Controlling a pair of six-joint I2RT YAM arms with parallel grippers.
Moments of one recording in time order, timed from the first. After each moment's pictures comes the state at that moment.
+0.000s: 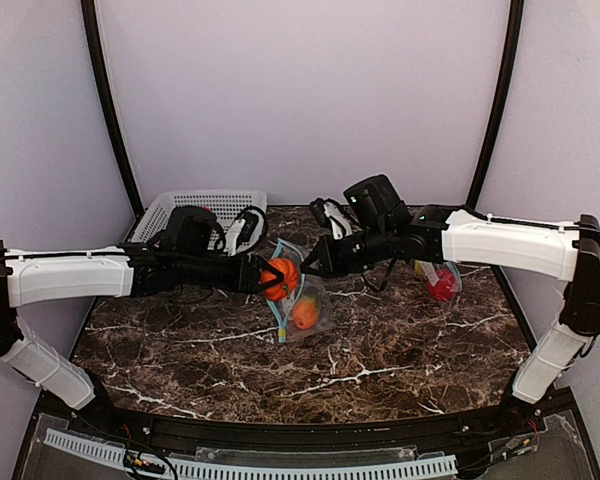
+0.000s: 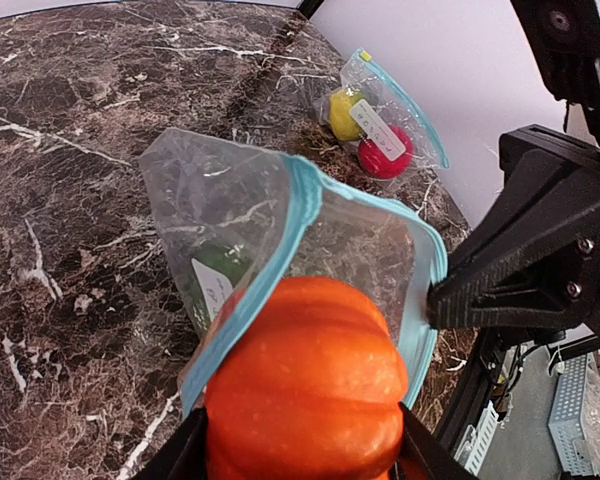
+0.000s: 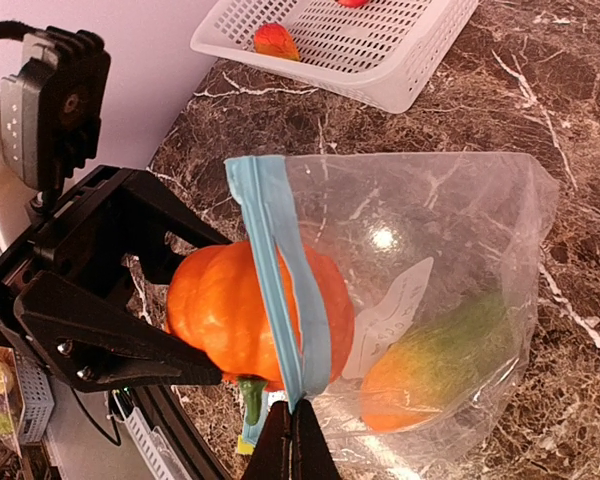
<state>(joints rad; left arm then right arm) -0.76 1.41 0.91 -0.05 0.32 -0.49 0.89 1.64 1.33 -0.35 -0.28 0.53</state>
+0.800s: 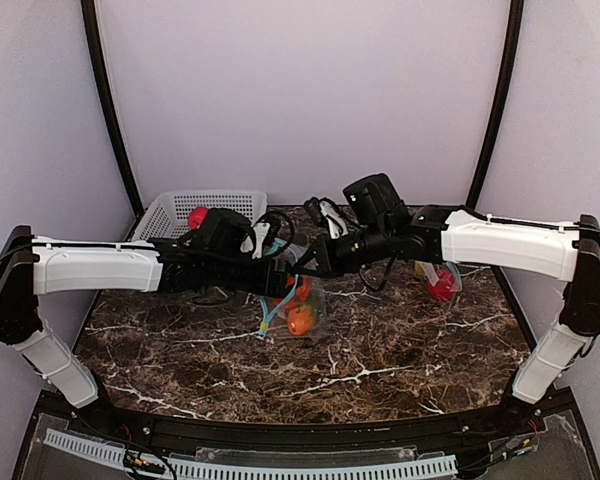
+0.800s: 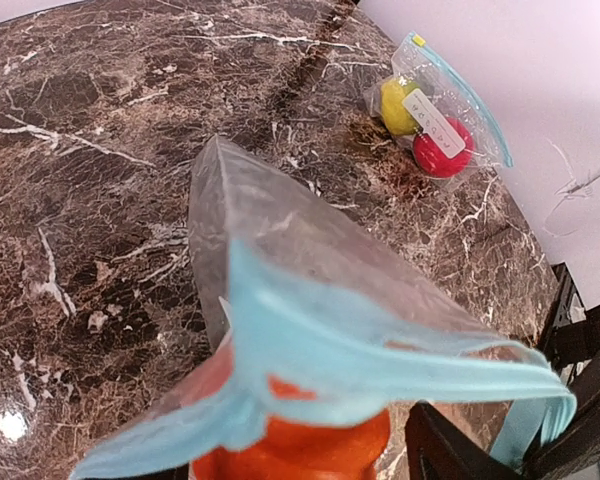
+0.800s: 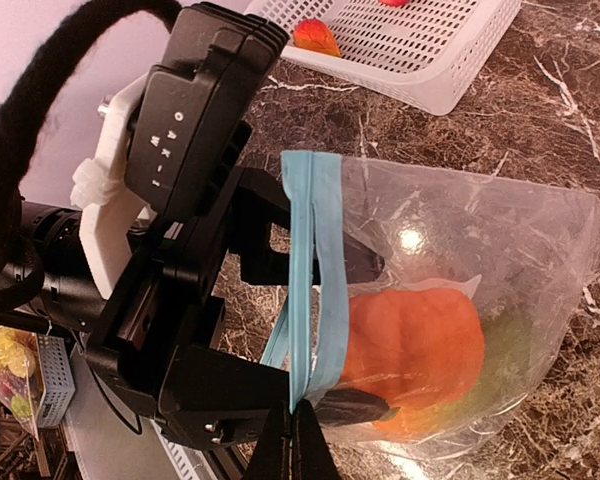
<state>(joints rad) -0.85 1.57 1.06 -0.12 0.11 -0.47 0.90 1.65 1.33 -0.32 -0.36 0.53</state>
